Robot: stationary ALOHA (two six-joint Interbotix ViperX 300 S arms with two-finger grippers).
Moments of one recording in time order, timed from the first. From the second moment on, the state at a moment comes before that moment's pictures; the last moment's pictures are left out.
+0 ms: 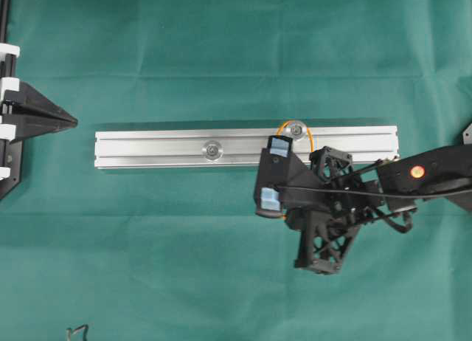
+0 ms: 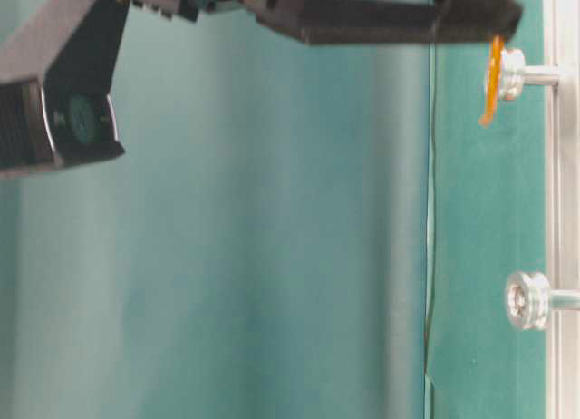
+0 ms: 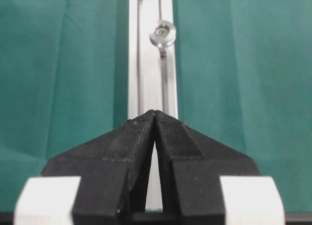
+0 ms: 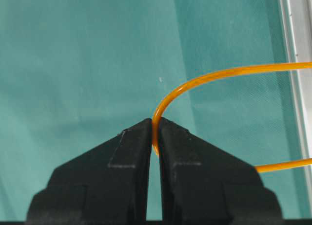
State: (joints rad) left arm 0.00 -1.01 0.99 0.03 0.54 0.02; right arm 0.26 -0.03 0.38 0.02 0.71 0.66
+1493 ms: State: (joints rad) left arm 0.00 -1.02 0.99 0.03 0.54 0.02; right arm 0.16 0.16 0.16 -0.15 0.73 1.50
